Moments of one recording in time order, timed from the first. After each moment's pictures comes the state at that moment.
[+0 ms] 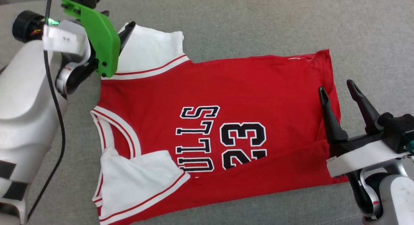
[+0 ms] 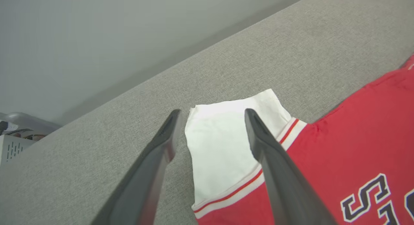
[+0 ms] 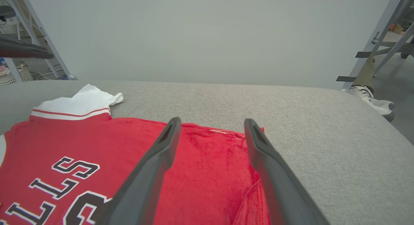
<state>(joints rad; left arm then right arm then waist) -0.99 0.52 -0.59 0.43 -0.66 -0.13 0.47 -0.14 -0.15 0.08 -0.19 0.22 0.13 -0.03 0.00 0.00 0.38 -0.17</state>
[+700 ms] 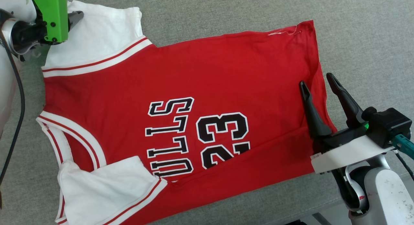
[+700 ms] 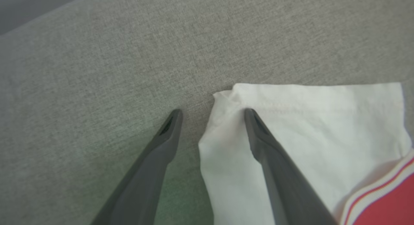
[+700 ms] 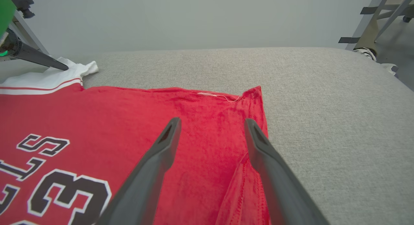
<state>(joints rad) -1.24 0.57 -0.64 0.76 -0.81 -0.12 0.75 -0.19 -0.13 0.16 -0.16 0.26 0.13 -0.06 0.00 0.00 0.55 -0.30</state>
